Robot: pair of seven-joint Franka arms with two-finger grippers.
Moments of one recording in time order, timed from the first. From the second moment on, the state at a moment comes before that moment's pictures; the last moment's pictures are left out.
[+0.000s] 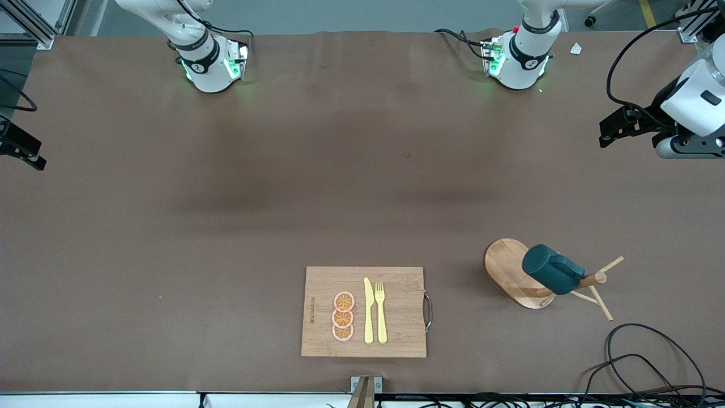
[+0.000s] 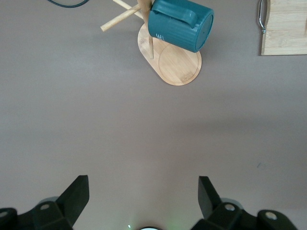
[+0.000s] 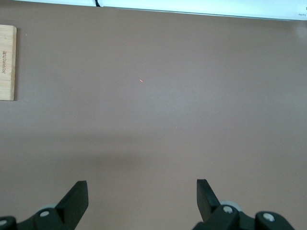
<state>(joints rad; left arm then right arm) -0.02 0.00 -0.09 -1.55 0.02 1.50 -0.07 -0.01 0.01 -0.10 -1.53 -0.04 1.66 -0.16</state>
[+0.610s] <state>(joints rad) 0.00 0.09 -0.09 -1.50 -0.03 1.50 -0.07 -0.01 0.01 -0.10 -1.53 -0.04 1.66 -0.16</state>
